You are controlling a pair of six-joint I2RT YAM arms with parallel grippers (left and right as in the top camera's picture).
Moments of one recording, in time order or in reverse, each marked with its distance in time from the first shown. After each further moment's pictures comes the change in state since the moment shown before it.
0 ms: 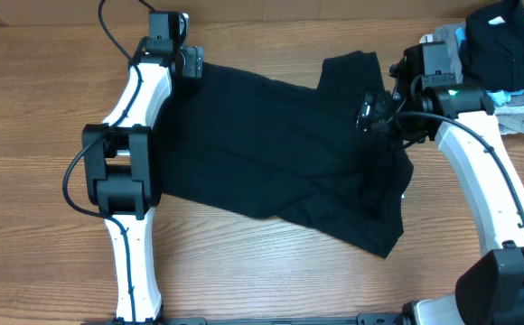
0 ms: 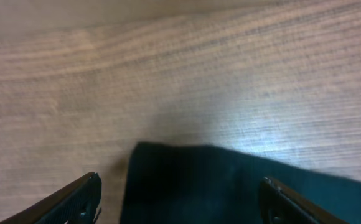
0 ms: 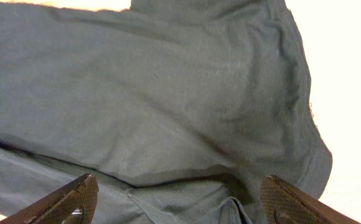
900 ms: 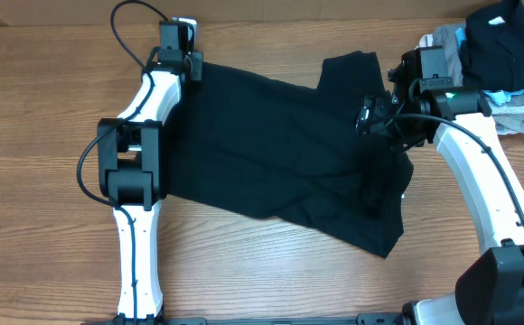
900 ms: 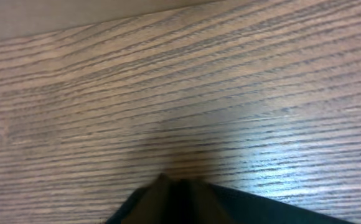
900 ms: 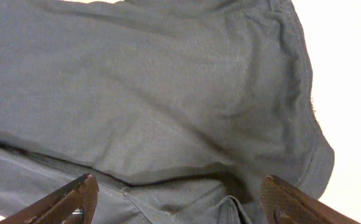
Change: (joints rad) left arm -0.013 0.129 0.026 0.159 -0.033 0.038; right arm 0.000 0.000 -0.026 0.013 0.001 0.000
